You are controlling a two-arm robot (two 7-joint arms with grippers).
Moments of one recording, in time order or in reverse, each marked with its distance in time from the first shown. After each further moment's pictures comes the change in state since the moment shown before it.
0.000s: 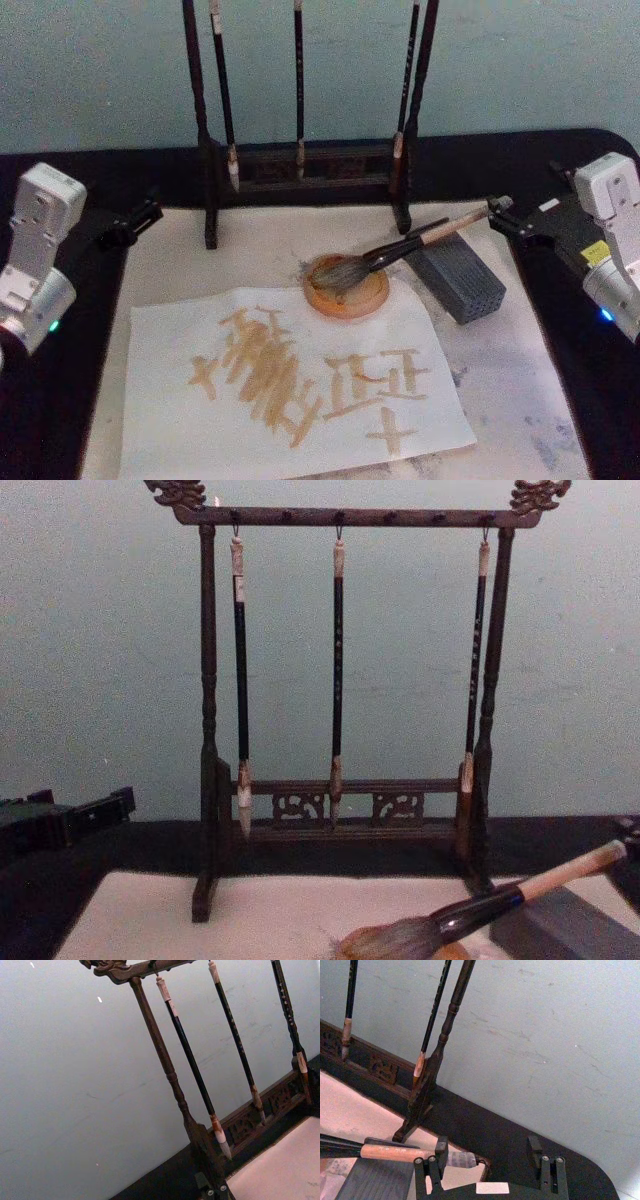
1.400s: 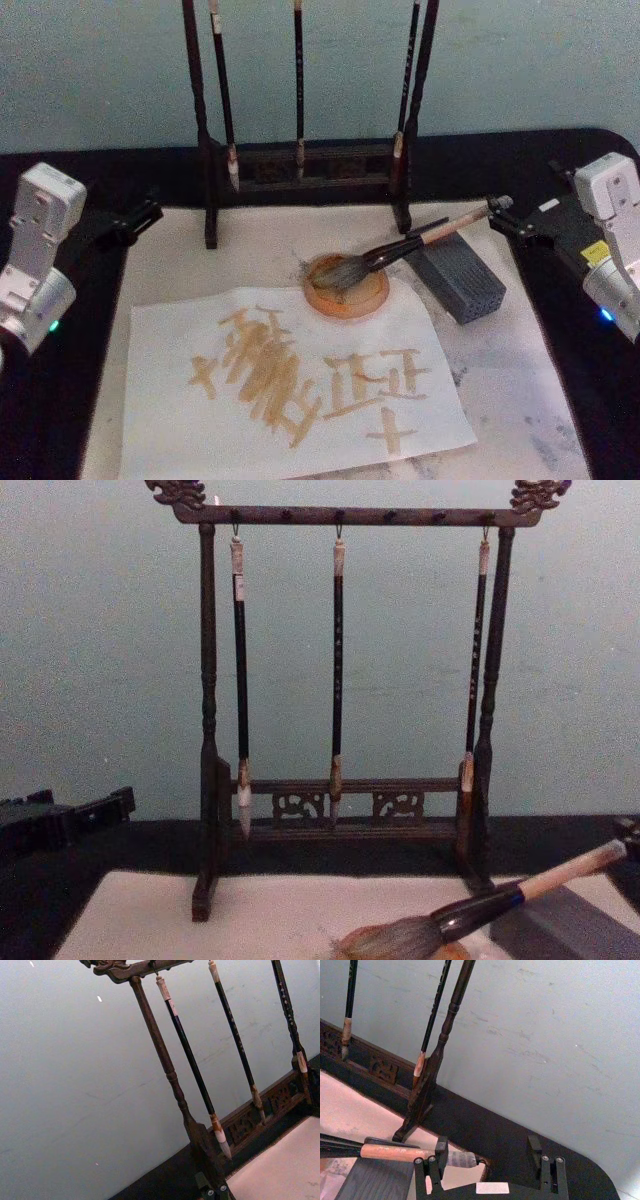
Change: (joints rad) left arm 0.000 0.000 0.000 0.000 0.000 0.000 0.000; right arm 0.000 0.000 0.000 0.000 0.000 0.000 0.000
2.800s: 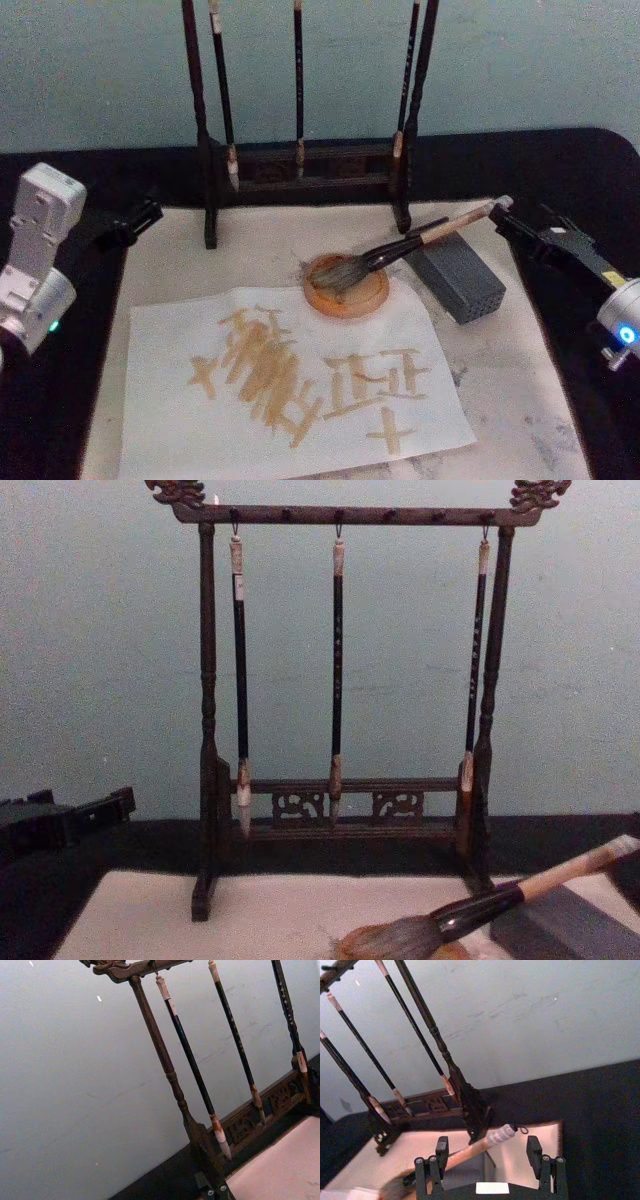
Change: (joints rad) left arm 0.000 0.000 0.000 0.000 0.000 0.000 0.000; right arm -0.134 -0.131 0.261 -0.007 0.580 0.163 0.374
